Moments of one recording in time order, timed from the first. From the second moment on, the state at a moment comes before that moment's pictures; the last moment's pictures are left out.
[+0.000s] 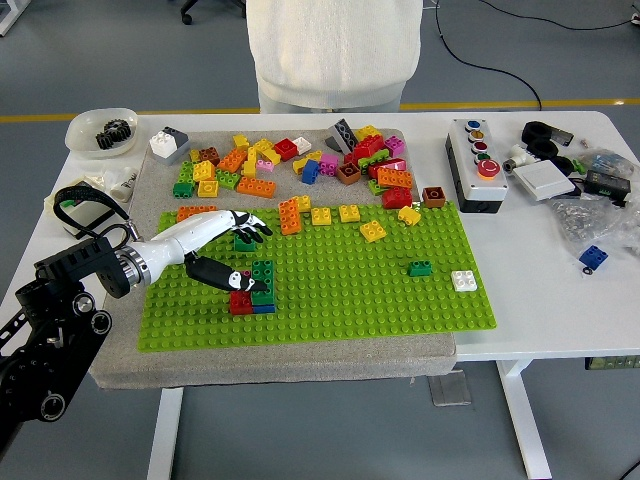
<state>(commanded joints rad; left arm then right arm) -0.39 0.16 -1.34 -1.24 2.17 -0.42 -0.24 0.11 -0.07 1.53 0.18 -2.27 0.15 -0.07</state>
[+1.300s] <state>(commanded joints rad) -0.31 0.23 -1.32 -1.36 2.13 -0.32 -0.28 0.11 -0.07 1.53 0.18 -2.27 0.15 -0.07</state>
